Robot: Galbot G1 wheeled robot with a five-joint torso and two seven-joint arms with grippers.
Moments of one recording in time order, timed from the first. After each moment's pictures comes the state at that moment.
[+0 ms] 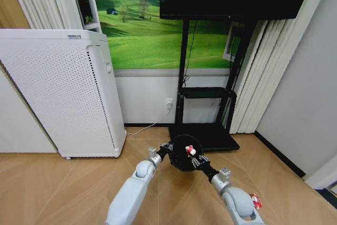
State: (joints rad) left arm 0.77 -1.49 -0.06 -1.27 -0.42 0.06 0.26; right arm -1.34 1.29 0.56 1.88 0.23 -0.19 -0.34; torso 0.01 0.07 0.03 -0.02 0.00
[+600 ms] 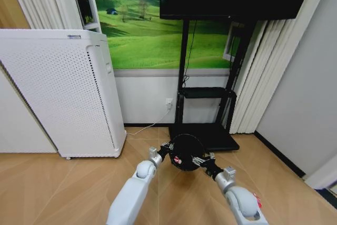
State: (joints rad) left arm 0.83 -1.45 -0.15 -1.32 -0.34 0.05 0.24; right arm -1.36 1.32 0.65 1.93 0.28 -0.18 -0.16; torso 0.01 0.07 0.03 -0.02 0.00
